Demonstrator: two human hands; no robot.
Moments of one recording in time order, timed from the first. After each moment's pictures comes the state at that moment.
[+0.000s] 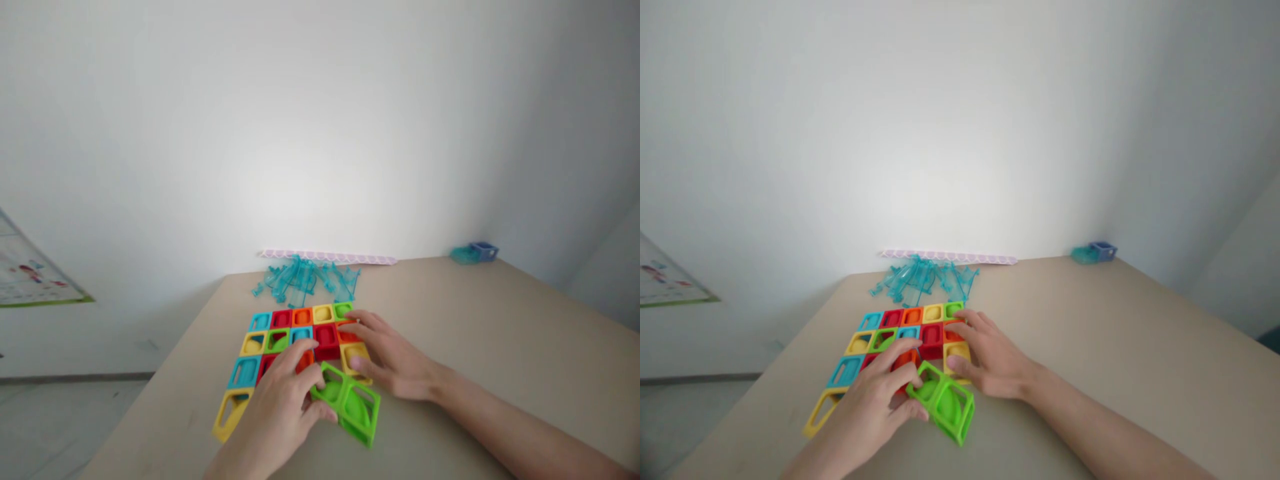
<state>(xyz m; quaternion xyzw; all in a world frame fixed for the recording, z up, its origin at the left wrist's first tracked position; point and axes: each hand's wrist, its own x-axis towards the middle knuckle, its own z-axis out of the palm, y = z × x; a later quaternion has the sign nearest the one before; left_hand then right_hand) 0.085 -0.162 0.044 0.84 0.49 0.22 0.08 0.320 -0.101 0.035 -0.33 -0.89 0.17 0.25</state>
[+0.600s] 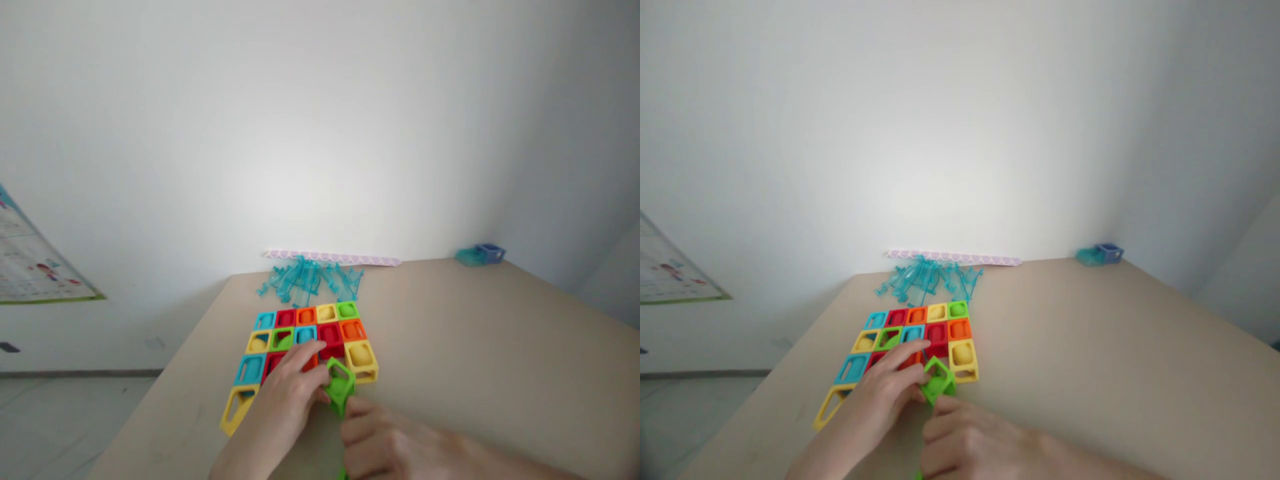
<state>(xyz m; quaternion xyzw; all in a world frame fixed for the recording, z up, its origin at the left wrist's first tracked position) 0.081 -0.157 0.040 0.86 0.47 0.20 0.06 0.280 -0.154 0.024 0.02 -0.96 0.14 0.23</state>
